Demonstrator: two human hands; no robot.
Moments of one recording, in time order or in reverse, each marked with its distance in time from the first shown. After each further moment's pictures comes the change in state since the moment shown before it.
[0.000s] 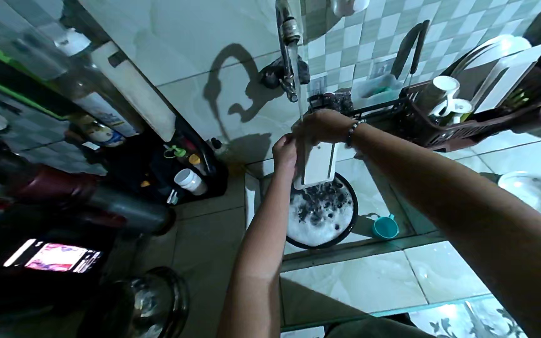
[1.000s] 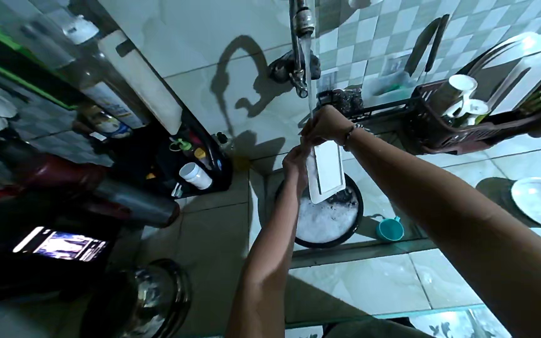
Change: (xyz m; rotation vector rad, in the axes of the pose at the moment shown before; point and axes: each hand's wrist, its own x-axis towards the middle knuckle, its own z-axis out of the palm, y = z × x) left_hand -0.020 -0.037 -0.007 -0.048 0.017 -0.116; right_hand 0.018 -0.008 0.024 0.680 0.116 0.344
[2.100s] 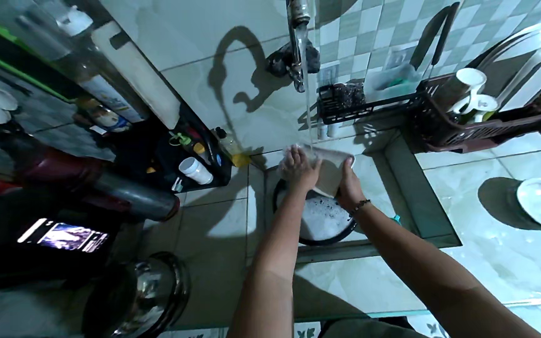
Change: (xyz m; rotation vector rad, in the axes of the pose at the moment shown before) left_hand -0.007 -0.028 0.006 1.423 -0.169 0.107; right_hand -0.086 0.133 0.094 0.993 0.383 0.211
